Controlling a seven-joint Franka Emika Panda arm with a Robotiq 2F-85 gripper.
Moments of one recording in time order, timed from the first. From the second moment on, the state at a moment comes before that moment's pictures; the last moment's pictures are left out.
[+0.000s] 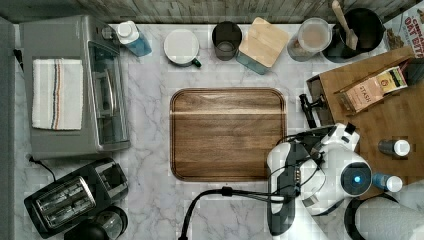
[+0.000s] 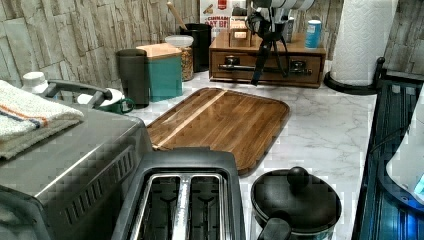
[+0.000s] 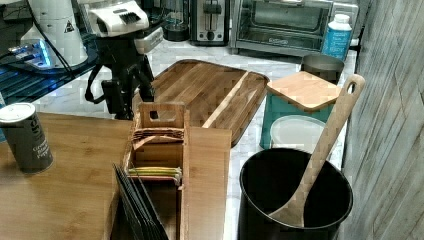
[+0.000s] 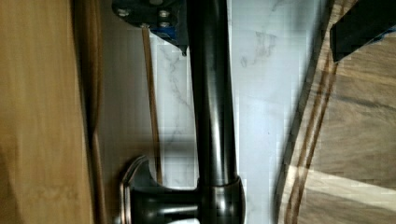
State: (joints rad) arm -0.12 0.23 -0.36 -2.41 0.44 1.21 -1.88
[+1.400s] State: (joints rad) arm 0.05 0.04 -0.36 -2.60 0.13 1.13 -1.48
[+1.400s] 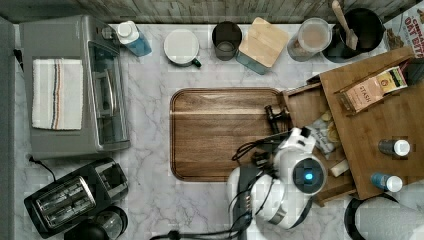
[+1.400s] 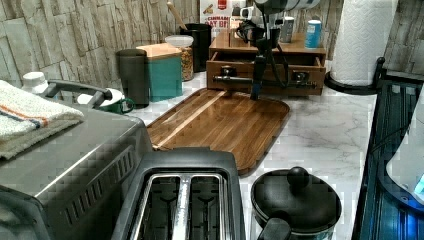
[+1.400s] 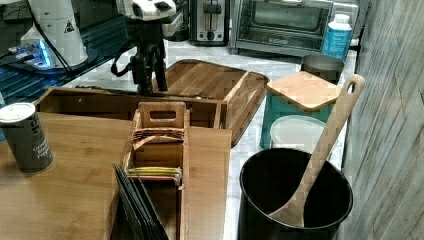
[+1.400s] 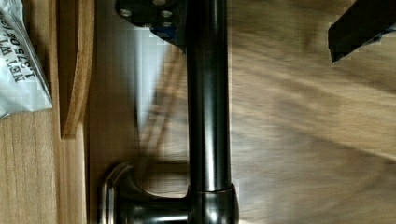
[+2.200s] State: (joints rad) arm 0.12 -0.05 -0.28 -2.72 0.09 1.15 -1.29
